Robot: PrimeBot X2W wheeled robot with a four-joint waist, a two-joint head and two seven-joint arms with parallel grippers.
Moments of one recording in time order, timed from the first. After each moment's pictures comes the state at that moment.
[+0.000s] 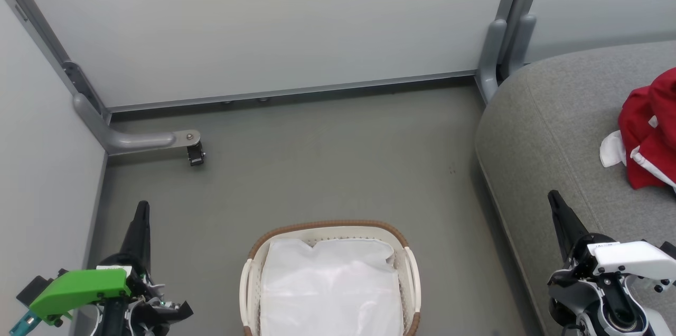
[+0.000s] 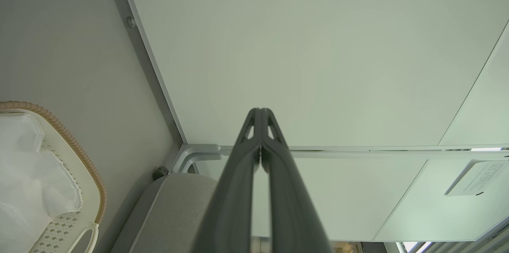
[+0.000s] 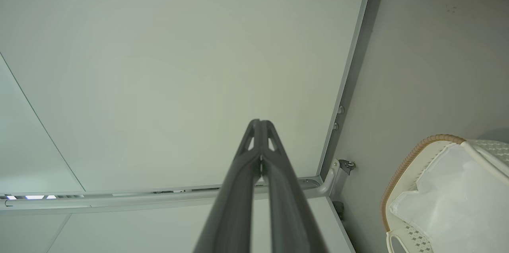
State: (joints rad) left arm -0.10 0.05 0.11 0.25 -1.61 -0.13 0.11; right arm -0.11 -0.05 -0.11 0.25 1.61 0.13 0.12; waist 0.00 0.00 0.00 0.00
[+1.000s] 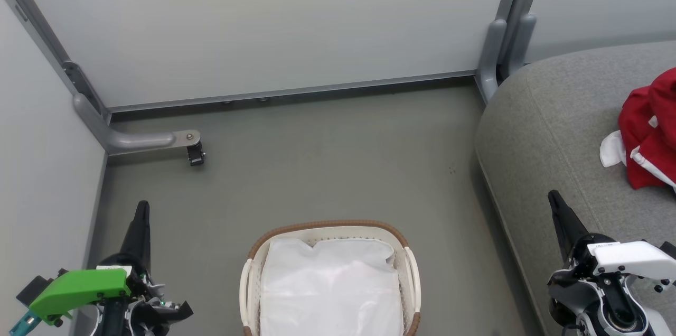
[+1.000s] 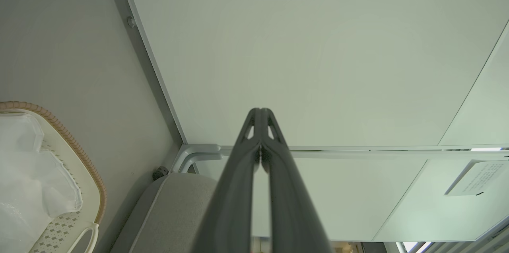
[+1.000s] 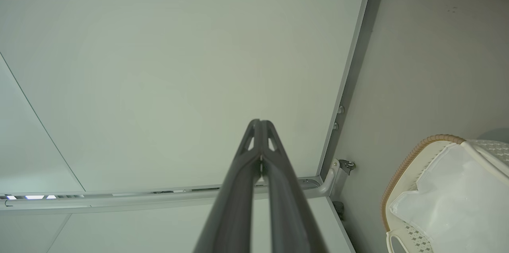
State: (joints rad) left arm -0.10 0.05 0.11 0.25 -1.61 -0.13 0.11; right arm -0.11 -0.05 -0.11 0.25 1.61 0.13 0.12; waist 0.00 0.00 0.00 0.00
